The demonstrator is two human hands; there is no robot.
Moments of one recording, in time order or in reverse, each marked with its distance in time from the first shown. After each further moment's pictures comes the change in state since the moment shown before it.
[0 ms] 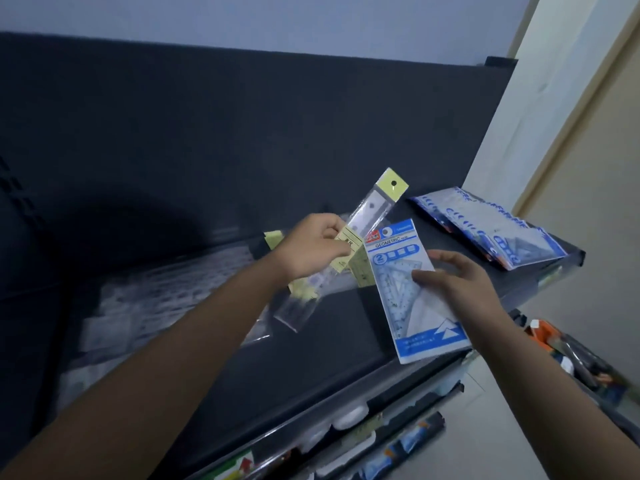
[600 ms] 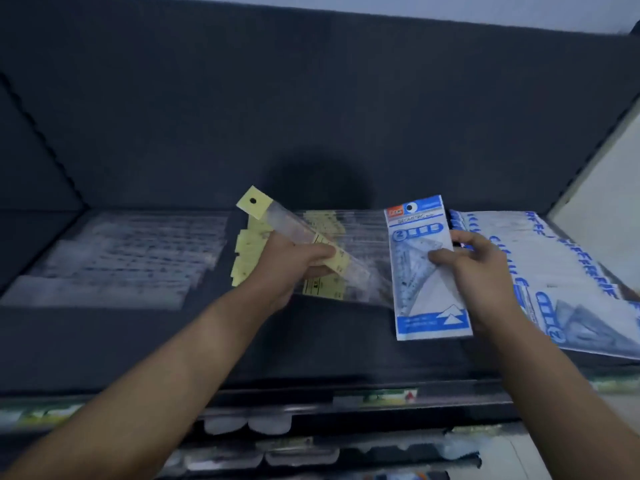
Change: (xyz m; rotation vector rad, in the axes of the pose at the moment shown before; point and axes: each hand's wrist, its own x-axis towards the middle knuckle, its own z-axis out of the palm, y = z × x) left_hand 0.052 -0.008 0.104 -0.542 0.698 -0.274; right_hand 0.169 0.002 -0.060 -0.054 -0.287 -0.099
